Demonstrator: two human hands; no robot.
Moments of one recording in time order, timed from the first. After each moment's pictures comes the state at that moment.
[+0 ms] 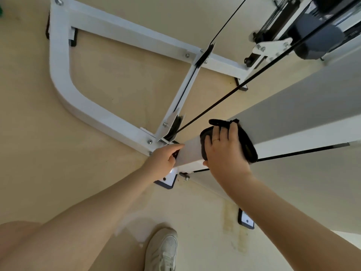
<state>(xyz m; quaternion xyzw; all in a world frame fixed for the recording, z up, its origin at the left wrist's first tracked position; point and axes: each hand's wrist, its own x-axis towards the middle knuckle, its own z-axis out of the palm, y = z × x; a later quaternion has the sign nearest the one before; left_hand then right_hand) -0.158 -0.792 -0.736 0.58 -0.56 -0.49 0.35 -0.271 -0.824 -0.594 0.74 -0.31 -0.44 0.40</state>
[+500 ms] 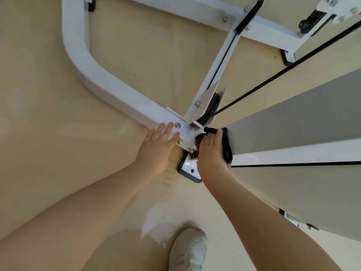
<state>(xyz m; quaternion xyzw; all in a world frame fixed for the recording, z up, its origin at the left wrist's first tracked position) -0.124 -0.780 -0.840 0.69 -0.68 -0.26 0.01 -0.255 -0.834 -0.798 0.70 -0.26 -0.57 0.34</state>
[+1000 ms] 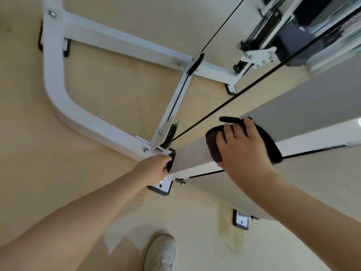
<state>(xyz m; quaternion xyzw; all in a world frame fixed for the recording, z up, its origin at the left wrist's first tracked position) -0.137 -0.796 -0.738 0.60 -0.63 -0.48 0.12 -0.257 -0.822 -0.534 0.75 -0.34 -0.44 0.34</state>
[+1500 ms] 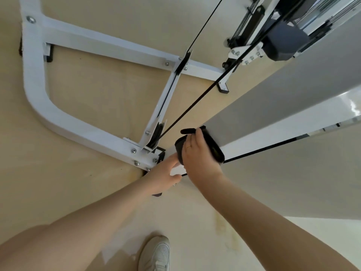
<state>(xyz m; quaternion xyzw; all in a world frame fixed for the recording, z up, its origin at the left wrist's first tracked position) -0.191 -0.791 -0.712 0.48 -0.55 -0.61 0.30 -0.269 -0.825 -0.603 0.71 -0.22 -0.51 0.43</state>
